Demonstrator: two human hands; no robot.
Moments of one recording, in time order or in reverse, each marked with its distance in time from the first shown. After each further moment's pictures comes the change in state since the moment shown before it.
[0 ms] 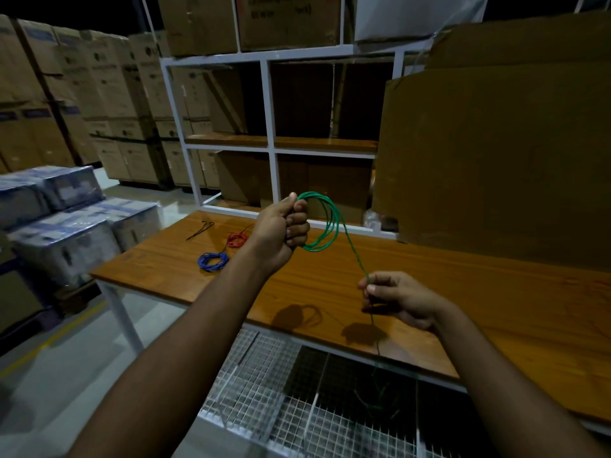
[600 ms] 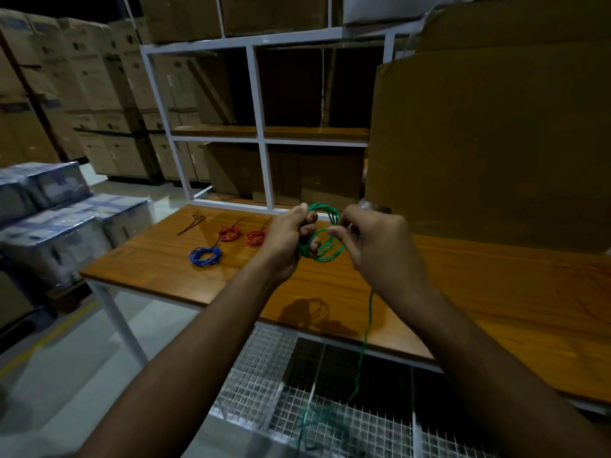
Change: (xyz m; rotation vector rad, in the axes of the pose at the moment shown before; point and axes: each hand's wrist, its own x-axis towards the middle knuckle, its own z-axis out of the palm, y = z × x) left_hand 0.003 -0.037 0.008 0.342 0.093 0.075; right_hand -0.052 -0.087 0.110 -1.255 0.694 -0.824
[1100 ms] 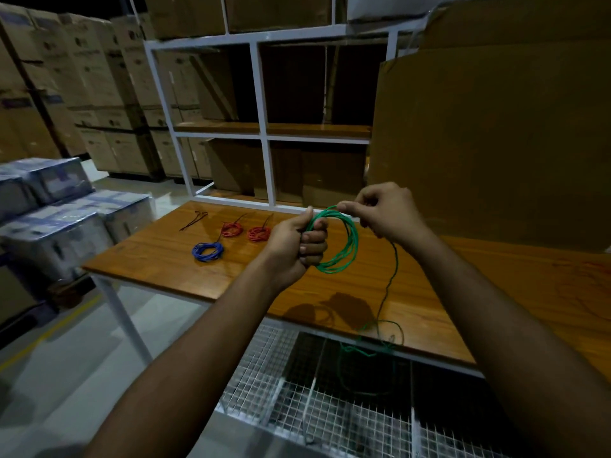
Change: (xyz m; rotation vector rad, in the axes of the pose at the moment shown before) left_hand -0.018 -0.004 -0.004 -0.304 -0.221 -0.234; right_hand 0.045 0.055 0.020 0.263 -0.249 0.345
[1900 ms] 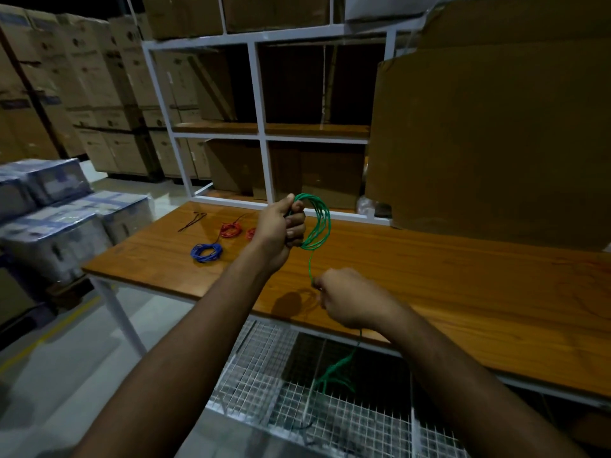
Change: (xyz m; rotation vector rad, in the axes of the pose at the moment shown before) left_hand 0.019 0.020 -0.016 0.147 0.251 0.192; right_hand -0.078 -0.031 0.058 -0.365 -0.619 -0.032
